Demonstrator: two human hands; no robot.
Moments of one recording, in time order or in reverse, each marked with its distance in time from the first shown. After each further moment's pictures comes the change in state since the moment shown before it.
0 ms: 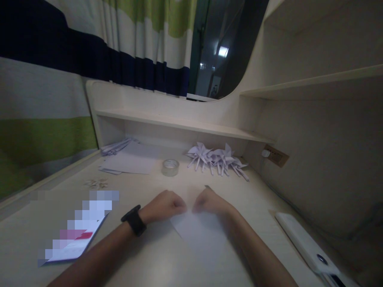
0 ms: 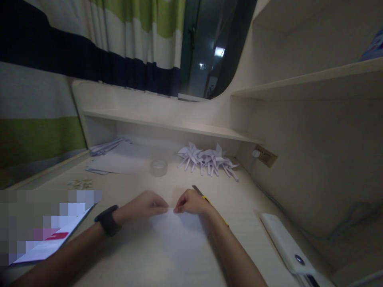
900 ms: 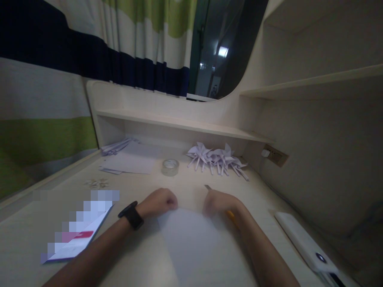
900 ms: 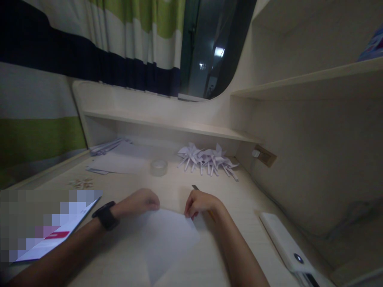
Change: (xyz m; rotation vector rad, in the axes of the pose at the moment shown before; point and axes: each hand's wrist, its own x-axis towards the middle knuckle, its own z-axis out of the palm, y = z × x) left_hand -0.003 -0.024 -0.007 0.165 -0.008 -0.018; right_hand -0.016 0.001 -0.027 0.106 -0.288 0.113
